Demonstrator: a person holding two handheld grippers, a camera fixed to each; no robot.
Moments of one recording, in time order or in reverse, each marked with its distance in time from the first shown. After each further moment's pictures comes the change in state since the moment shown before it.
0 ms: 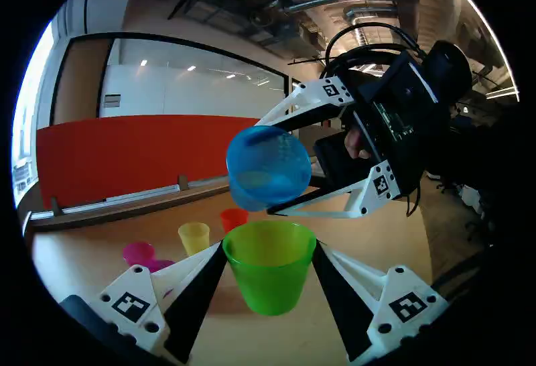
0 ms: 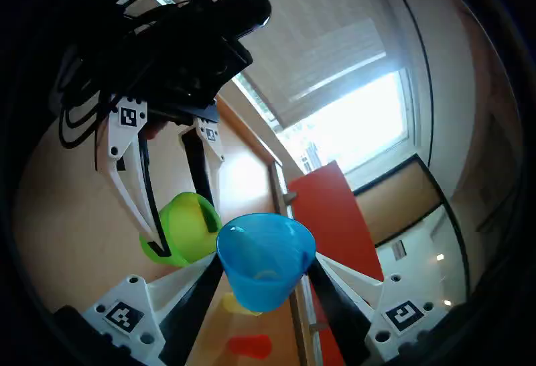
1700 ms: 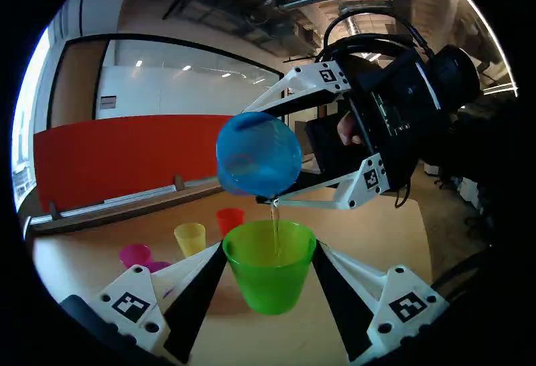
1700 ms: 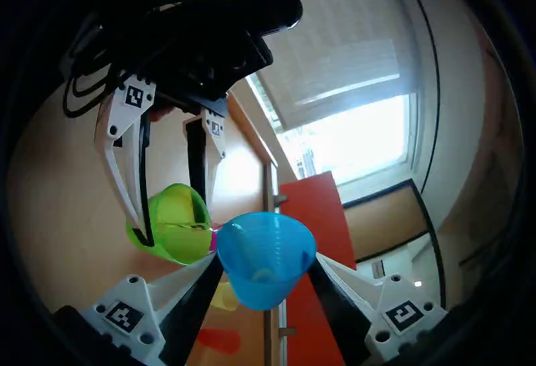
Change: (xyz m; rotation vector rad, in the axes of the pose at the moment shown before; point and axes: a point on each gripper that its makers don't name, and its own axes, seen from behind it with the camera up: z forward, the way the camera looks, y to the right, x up) left arm -0.002 0.005 0.007 -0.016 -0.010 0.019; right arm -0.001 0.012 0.002 -0.030 -0.009 -0.168
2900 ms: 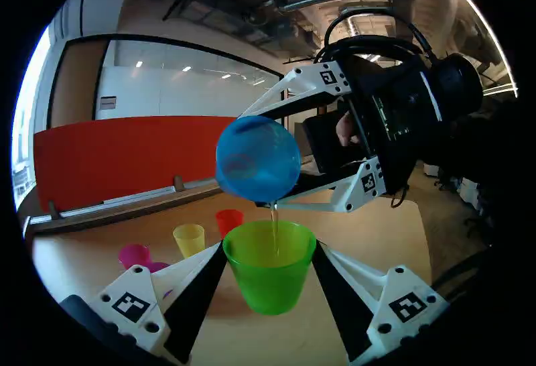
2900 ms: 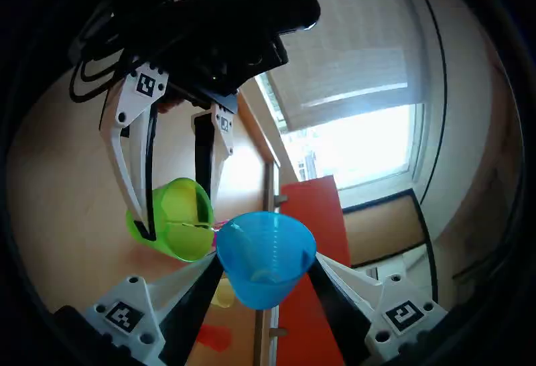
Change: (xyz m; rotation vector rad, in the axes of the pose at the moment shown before) left arm 0.001 0.002 -0.002 -0.003 0.007 -0.002; right arm 0.003 0.000 0.001 0.007 -0.004 -0.070
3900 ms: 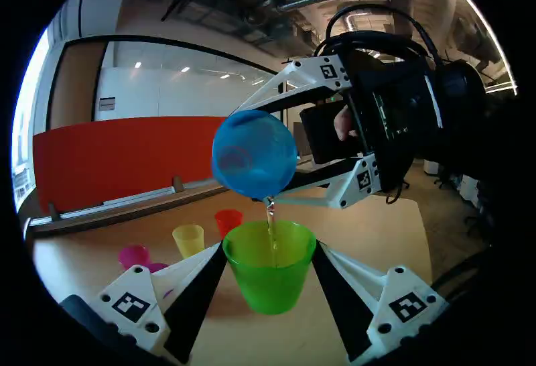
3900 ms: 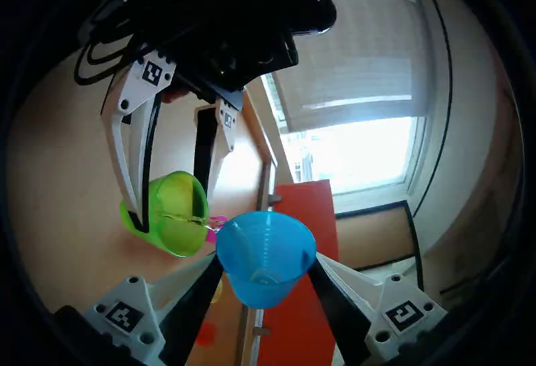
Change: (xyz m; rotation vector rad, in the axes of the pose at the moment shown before) left arm 0.000 0.002 0.002 -0.002 0.000 0.008; right arm 0.005 0.007 -0.002 -0.022 -0.013 -0.087
